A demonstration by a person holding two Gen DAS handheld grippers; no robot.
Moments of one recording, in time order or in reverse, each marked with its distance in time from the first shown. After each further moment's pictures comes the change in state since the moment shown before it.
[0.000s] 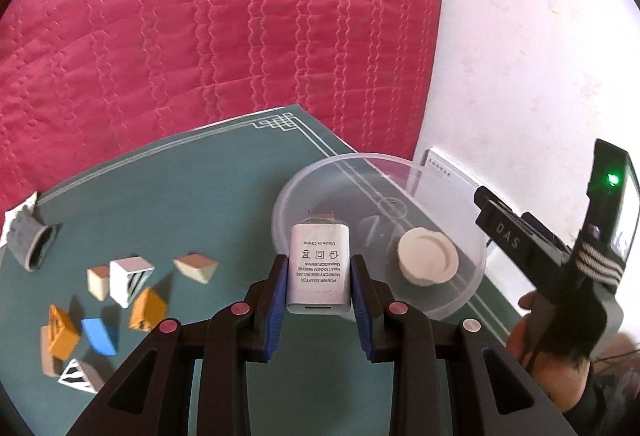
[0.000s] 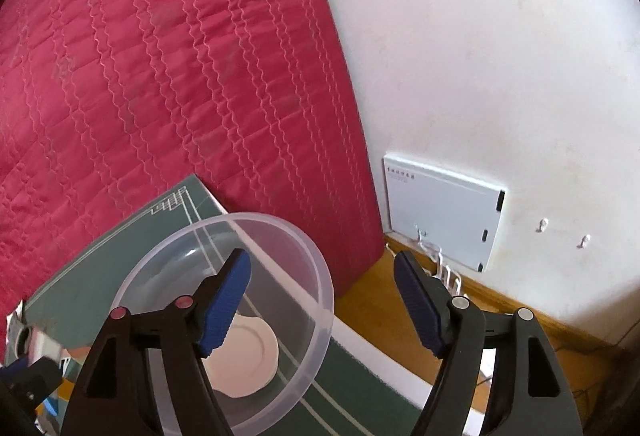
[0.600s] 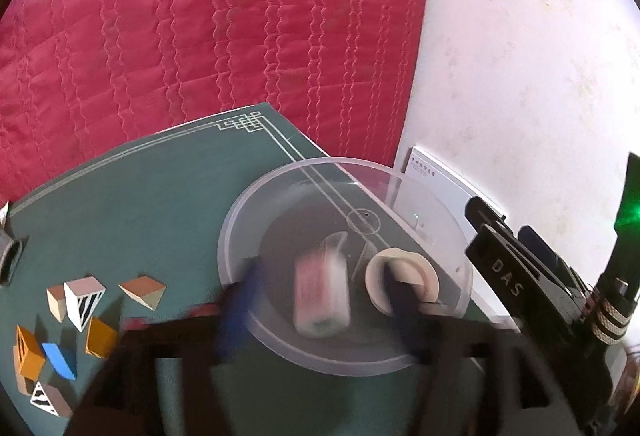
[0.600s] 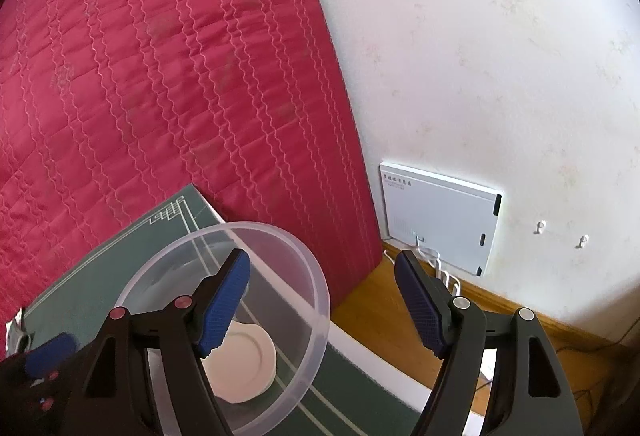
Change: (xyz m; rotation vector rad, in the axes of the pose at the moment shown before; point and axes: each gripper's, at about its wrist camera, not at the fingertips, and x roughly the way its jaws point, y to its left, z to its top) left arm 0.032 -0.021 0.014 -0.001 -0.002 -0.044; right arm 0.000 -0.003 0.001 0.025 -0.019 -0.007
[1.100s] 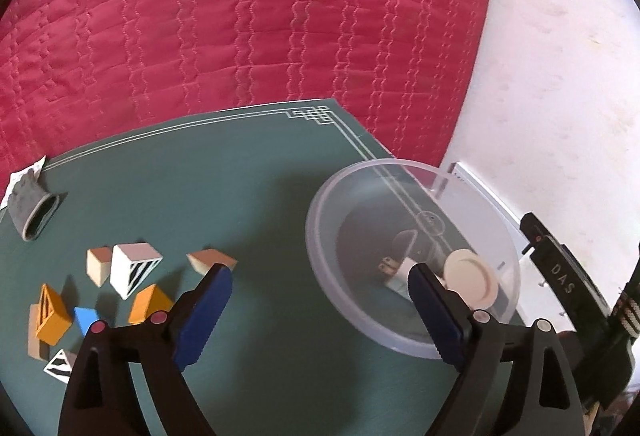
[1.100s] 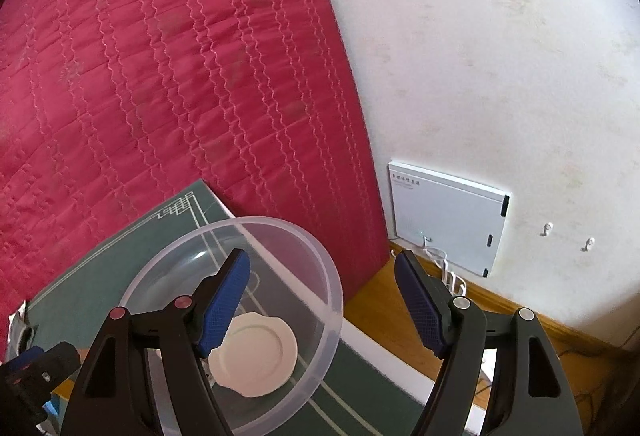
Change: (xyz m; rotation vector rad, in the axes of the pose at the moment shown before) left arm -0.016 0.051 -0.014 -0.124 0.005 0.112; right arm -0.004 0.004 -0.004 -0.019 -0.003 0.030
